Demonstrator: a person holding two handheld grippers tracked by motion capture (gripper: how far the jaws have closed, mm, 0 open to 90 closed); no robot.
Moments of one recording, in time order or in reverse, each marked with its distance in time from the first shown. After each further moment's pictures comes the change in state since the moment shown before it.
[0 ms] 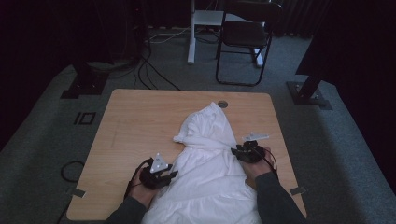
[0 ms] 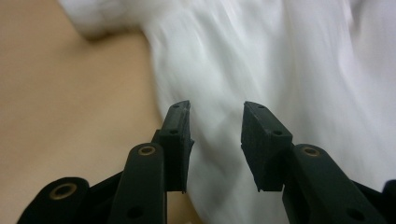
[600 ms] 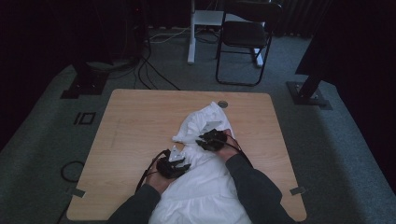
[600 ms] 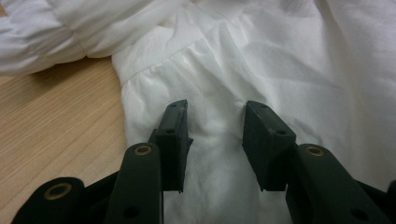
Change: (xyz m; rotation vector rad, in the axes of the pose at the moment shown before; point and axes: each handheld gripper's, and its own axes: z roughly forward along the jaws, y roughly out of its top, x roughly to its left) left arm 0.000 0.009 0.061 0.071 -0.038 0.046; right arm 0.074 0.073 0.077 0.046 0.158 -0.385
